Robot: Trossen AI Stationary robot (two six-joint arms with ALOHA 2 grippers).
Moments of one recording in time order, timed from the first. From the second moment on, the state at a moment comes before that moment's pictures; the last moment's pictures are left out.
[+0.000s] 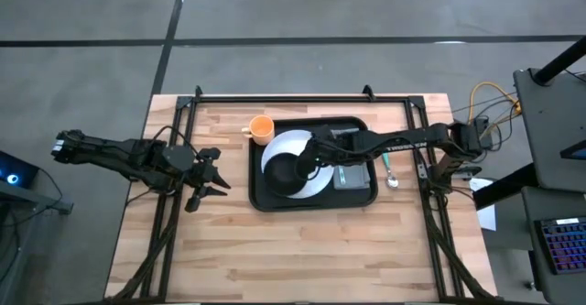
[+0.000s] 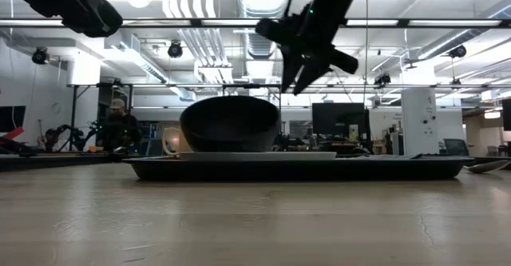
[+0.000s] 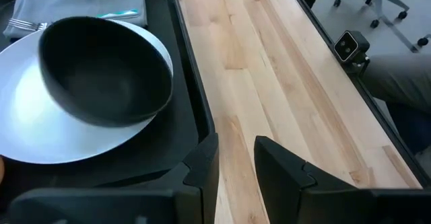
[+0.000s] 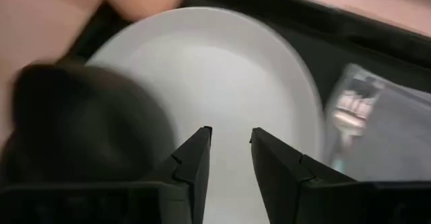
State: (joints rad) left arm -0.18 0.62 0.65 -0.61 0.08 -0.07; right arm -0.02 1.73 1.35 -0.70 0.42 0.96
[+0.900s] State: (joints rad) left arm -0.18 0.62 0.65 -0.62 0.08 -0.07; right arm 0.01 1.84 1.37 -0.43 0.38 0.77
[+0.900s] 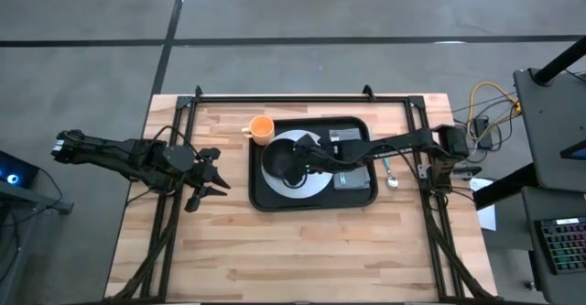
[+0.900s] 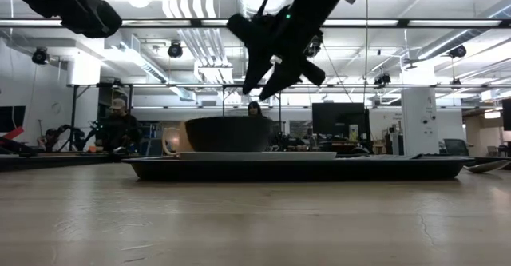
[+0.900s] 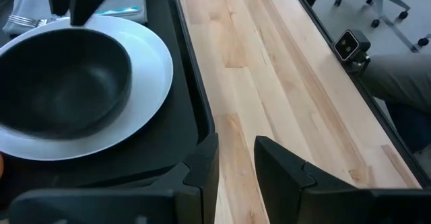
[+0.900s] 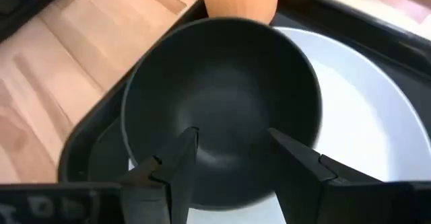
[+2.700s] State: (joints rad) left arm -0.18 0.61 0.66 -0.68 0.11 -0.12; right arm -0.02 1.96 1.32 -0.39 0.44 0.81
